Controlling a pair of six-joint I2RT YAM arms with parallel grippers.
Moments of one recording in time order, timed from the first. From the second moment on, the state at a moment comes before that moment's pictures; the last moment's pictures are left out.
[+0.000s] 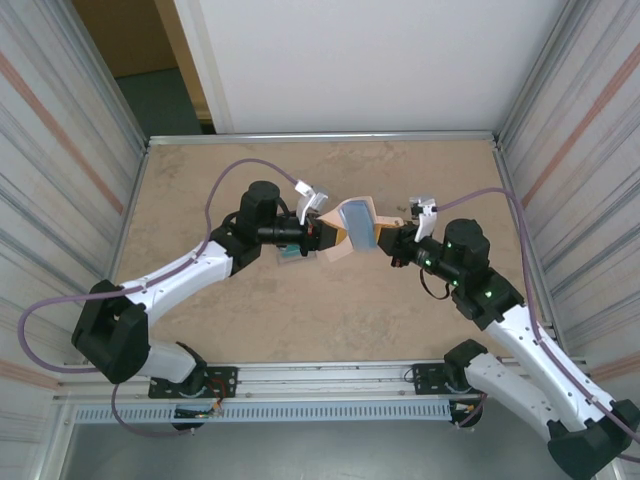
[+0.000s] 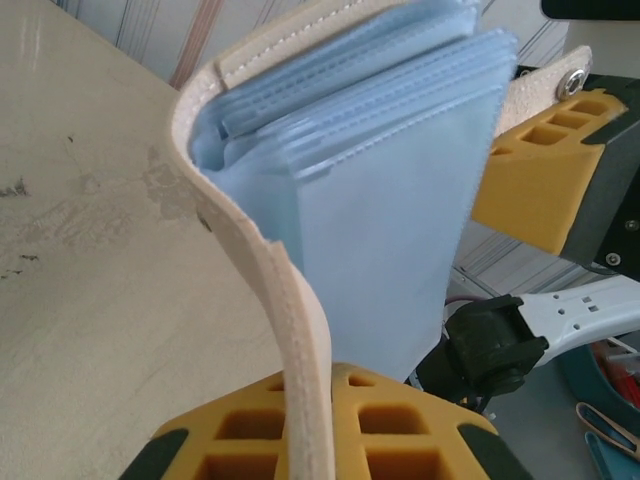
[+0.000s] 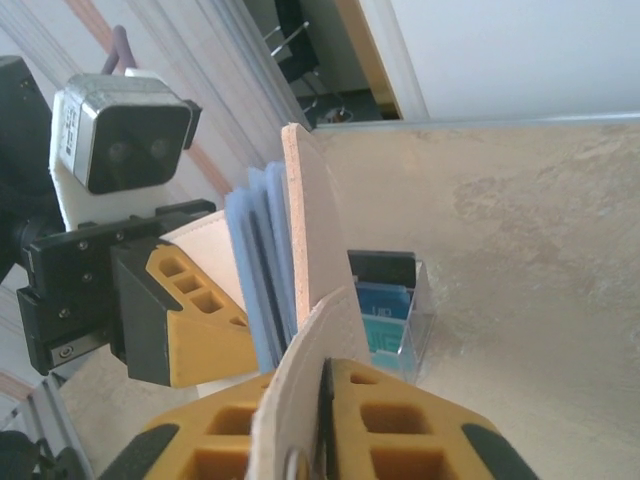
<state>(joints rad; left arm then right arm) -0.66 1.40 0.97 0.12 0.78 -0.32 0.54 0.75 0.72 -0.19 -0.28 0.41</state>
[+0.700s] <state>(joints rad) -0.66 1.44 0.97 0.21 0.81 -0.34 0.53 0.79 0.72 -0.21 -0.31 0.38</state>
